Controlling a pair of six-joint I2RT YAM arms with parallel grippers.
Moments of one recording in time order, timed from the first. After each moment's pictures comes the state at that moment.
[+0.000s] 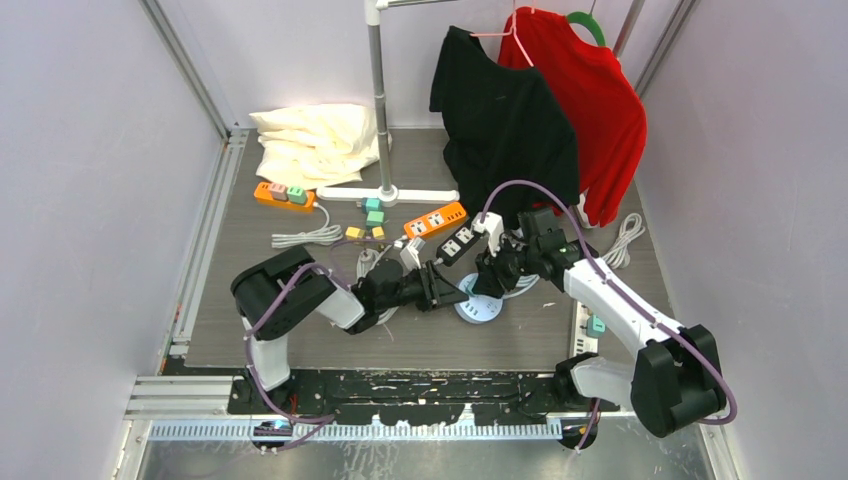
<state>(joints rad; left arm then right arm) -0.88 1.89 0.56 1.08 0.31 -1.19 0.35 1.18 0.75 -0.49 -0.61 -0.36</state>
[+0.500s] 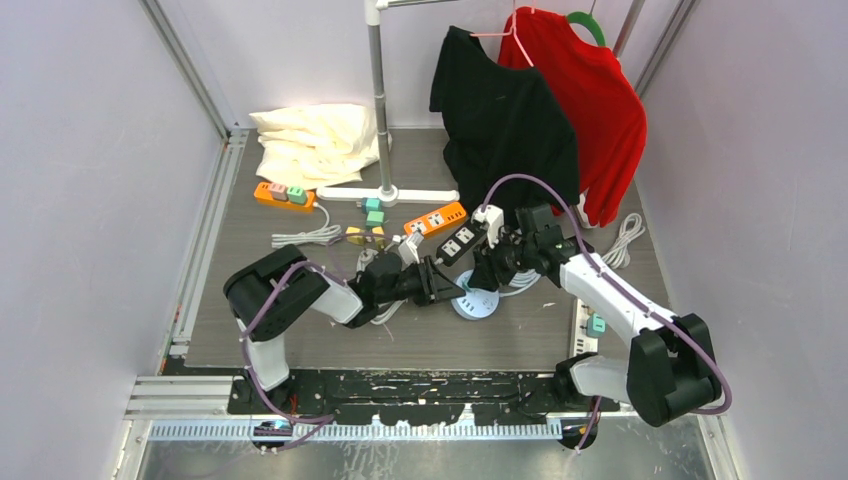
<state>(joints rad) -0.86 1.84 0.58 0.97 0.34 -1.12 0.35 1.22 0.76 -0.42 -0.63 -0.26</state>
